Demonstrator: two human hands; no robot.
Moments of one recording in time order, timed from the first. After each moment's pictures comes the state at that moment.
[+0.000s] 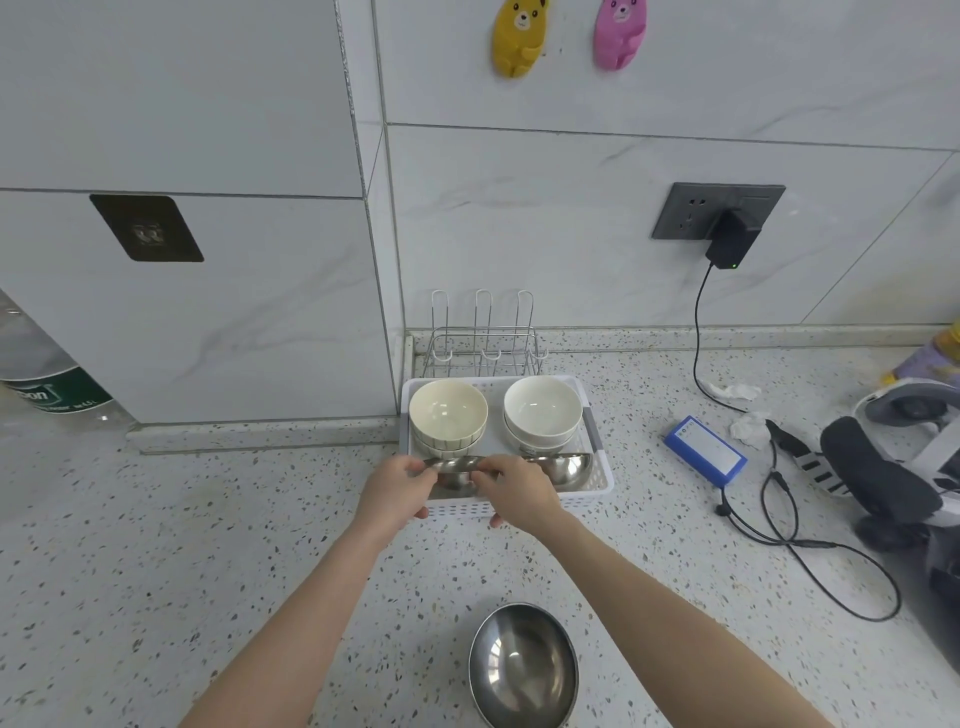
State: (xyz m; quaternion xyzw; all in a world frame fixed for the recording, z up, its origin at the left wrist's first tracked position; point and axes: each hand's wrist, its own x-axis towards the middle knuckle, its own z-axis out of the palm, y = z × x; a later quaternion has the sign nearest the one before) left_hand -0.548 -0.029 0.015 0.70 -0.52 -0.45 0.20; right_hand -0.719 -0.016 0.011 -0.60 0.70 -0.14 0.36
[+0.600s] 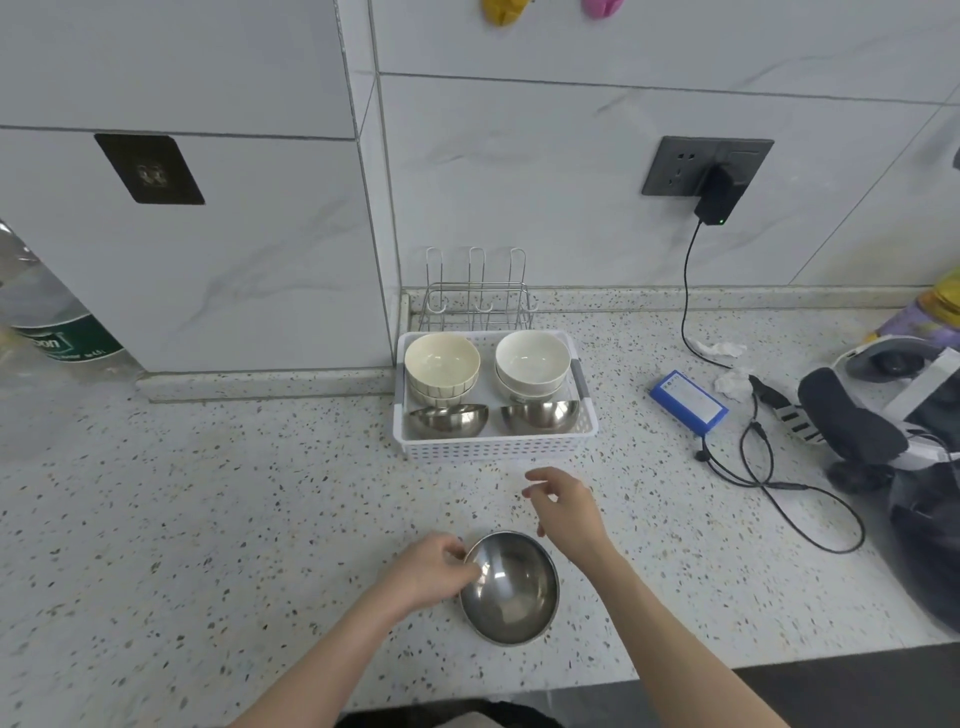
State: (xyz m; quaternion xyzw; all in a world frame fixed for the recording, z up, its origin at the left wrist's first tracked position) left_hand -0.563 0.103 -0.022 0.60 -0.60 -0.53 0.00; right_hand -0.766 0.090 -0.016 -0.48 0.73 -0.27 0.40
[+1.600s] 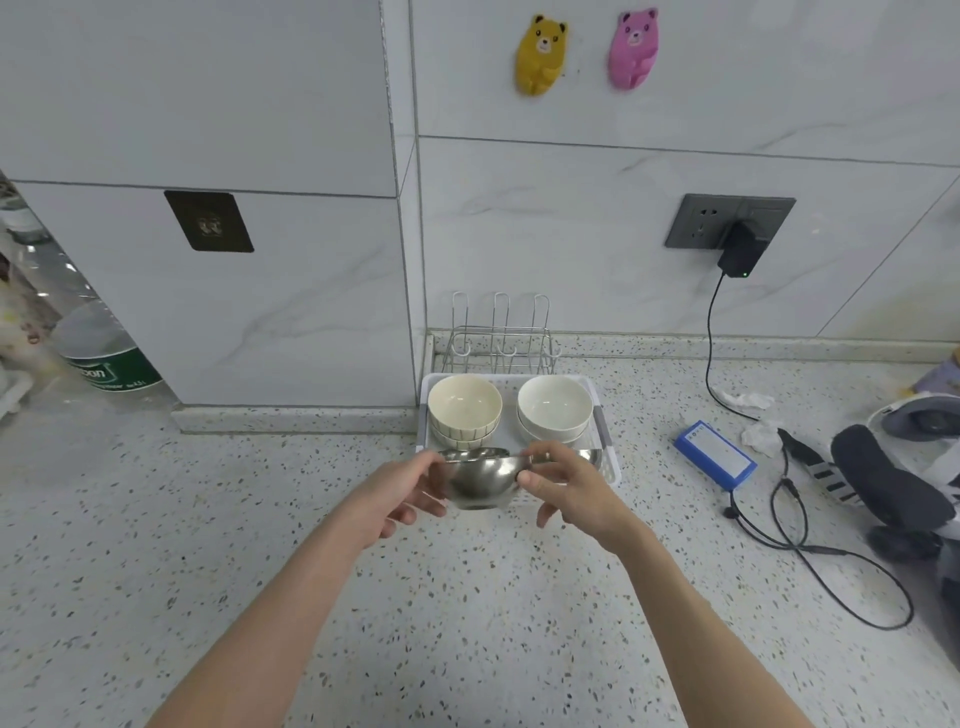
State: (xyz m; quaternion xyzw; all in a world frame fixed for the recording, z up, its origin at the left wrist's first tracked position) left_hand -0.522 0.005 0.054 0.66 -0.41 -0.61 0.16; right_hand -0.762 0.040 0.064 -0.55 0.53 -0.34 0.54
